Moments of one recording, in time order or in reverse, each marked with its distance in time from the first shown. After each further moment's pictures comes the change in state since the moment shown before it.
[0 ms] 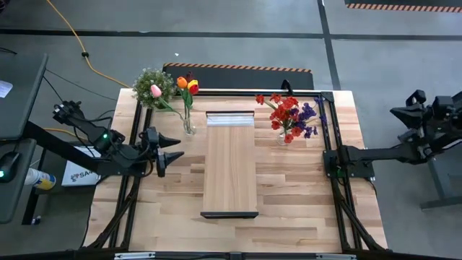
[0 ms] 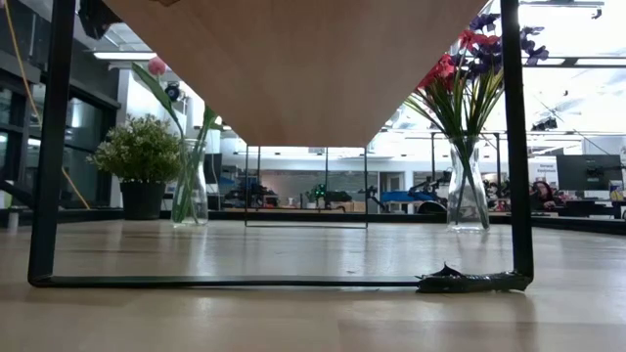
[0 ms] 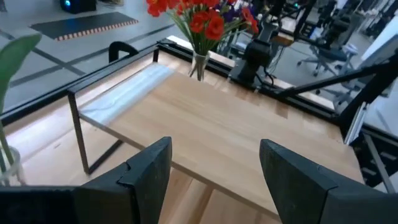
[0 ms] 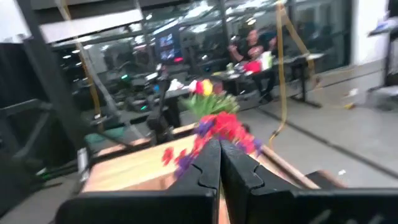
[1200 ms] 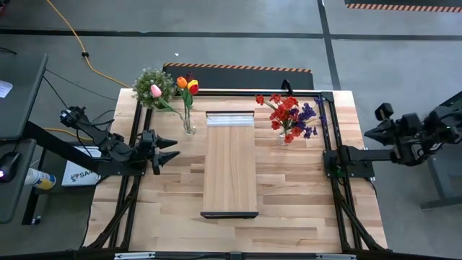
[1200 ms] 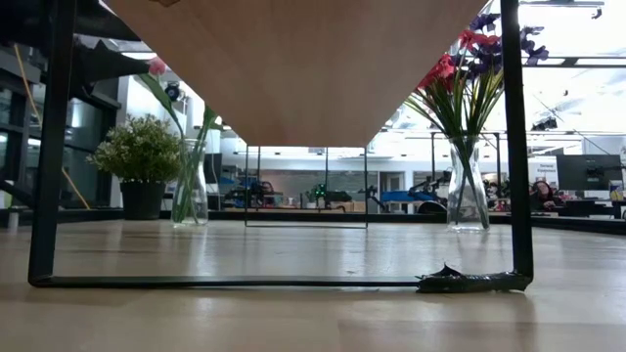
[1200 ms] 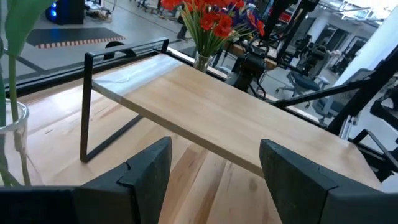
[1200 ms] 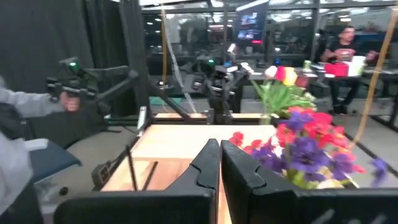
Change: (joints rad) left arm 0.000 -0.369 -0.397 0.233 0.005 0.080; right arm 0.000 -0.105 -0.369 0.244 -0.349 -0.160
